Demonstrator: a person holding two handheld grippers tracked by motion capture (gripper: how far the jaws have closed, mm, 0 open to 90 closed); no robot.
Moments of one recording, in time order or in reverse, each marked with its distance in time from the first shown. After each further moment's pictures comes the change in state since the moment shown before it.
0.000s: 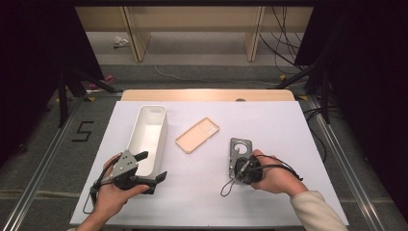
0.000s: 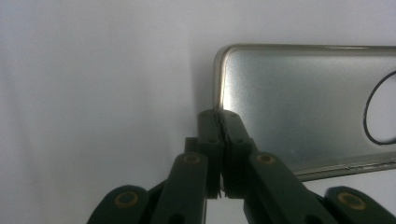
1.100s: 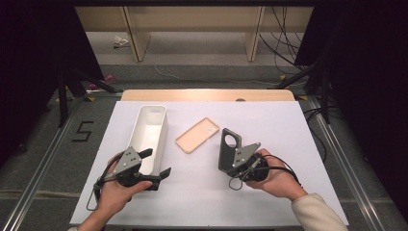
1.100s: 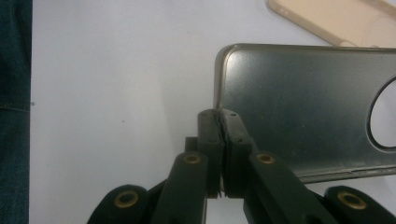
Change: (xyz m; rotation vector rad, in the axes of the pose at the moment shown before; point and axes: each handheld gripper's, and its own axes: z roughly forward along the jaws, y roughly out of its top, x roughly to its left) left arm -0.007 0.016 0.007 -0.012 -0.014 -0.016; right arm 0.006 -0.010 -0.021 -0.452 0.006 0.110
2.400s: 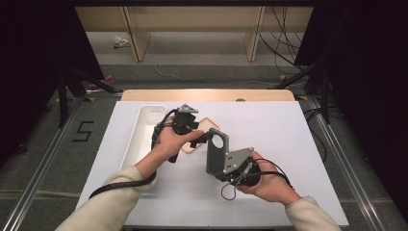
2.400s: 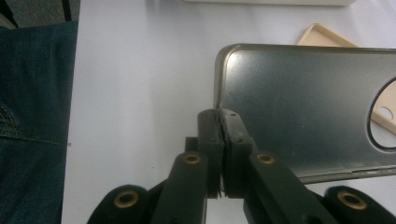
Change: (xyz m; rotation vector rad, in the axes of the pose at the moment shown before) left arm -0.005 0.106 0.148 0.276 -0.055 -0.178; right arm 0.022 0.027 -0.002 -0.081 0.014 -0.072
